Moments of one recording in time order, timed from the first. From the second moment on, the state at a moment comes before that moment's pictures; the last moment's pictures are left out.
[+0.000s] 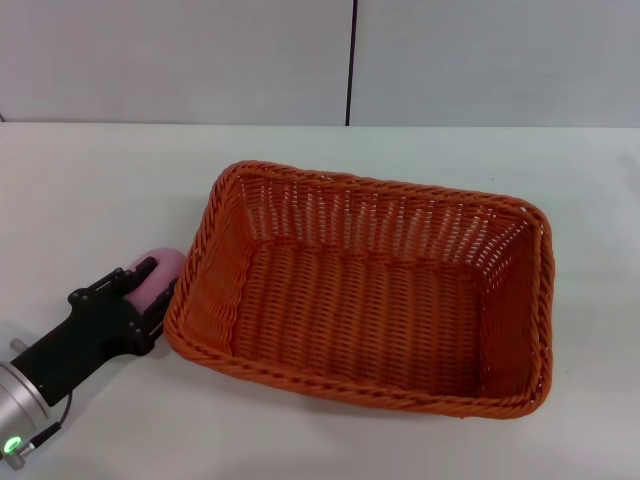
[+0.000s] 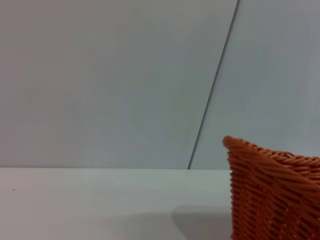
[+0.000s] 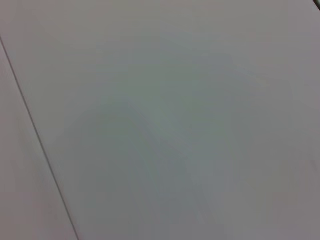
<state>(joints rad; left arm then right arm) -0.29 -2.07 -0.14 0.07 -0.87 -1.37 2.46 0.31 2.06 -0.40 -0.49 -1.37 -1.56 1.27</state>
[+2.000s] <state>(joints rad) -0.26 -2.06 -0.50 -0.04 -0.88 -1.50 2.51 0.32 2.06 -0.39 -0.47 -1.37 -1.56 1.27</state>
